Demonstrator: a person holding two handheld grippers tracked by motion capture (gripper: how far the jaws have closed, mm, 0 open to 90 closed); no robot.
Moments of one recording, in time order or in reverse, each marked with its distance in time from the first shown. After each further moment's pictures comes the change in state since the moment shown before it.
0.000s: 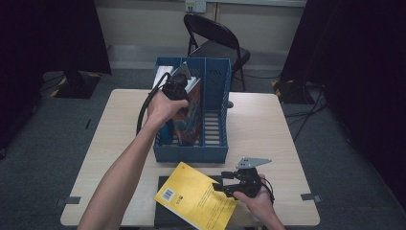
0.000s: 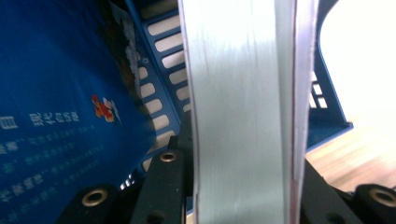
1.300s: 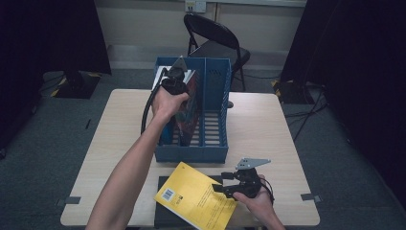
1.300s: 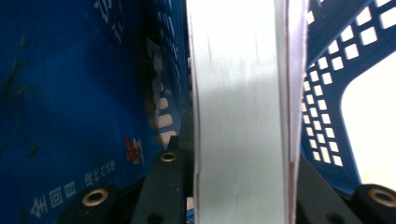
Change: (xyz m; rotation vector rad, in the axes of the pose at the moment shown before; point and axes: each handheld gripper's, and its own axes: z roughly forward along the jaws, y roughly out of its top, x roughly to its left) left arm 0.012 0.019 0.007 -0.110 0.060 -0.133; right arm 0.000 -0.002 0.002 0.011 0.003 -0.003
